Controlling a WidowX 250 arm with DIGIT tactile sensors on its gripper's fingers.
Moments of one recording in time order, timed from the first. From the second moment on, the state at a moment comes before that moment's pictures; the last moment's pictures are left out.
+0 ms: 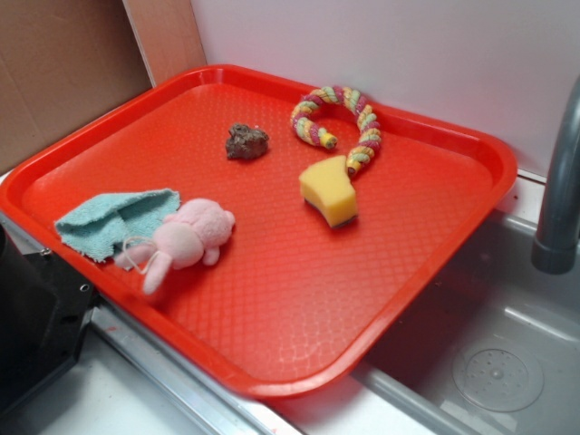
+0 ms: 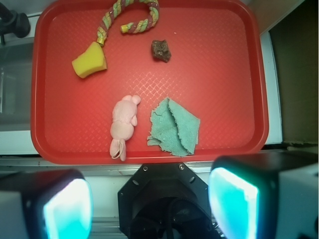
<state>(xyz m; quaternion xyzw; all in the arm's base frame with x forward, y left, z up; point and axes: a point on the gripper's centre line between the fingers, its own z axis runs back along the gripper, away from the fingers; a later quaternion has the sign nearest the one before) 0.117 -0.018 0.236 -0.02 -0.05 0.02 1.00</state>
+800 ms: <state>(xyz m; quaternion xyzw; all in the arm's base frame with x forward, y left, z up) 0.125 -0.027 0.199 -0.03 -0.08 0.13 0.99</state>
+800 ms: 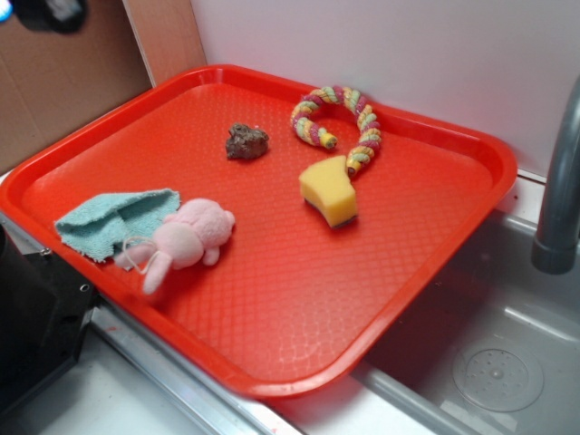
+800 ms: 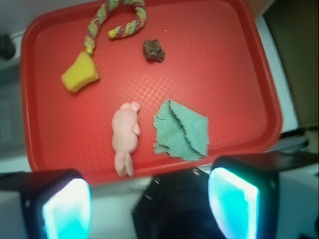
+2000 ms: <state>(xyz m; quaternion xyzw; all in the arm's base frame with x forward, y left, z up) 0.149 -0.071 0.028 0.00 -0.07 0.24 0.97</state>
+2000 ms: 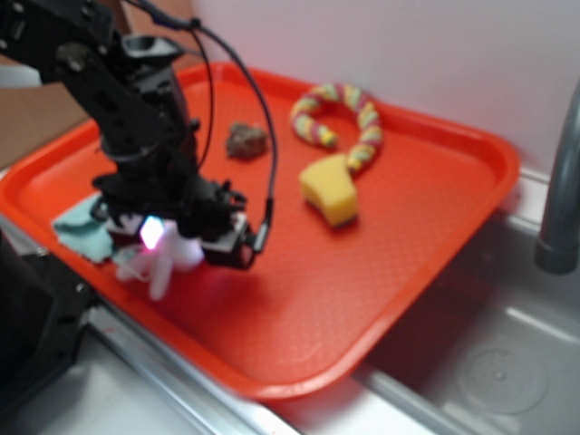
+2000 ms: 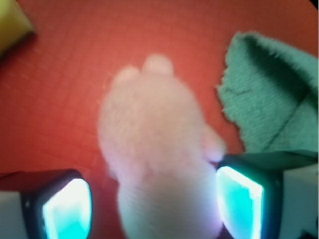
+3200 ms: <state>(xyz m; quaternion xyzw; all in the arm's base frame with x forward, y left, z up) 0.173 -0.034 0.143 0.01 -0.04 0.14 0.99</state>
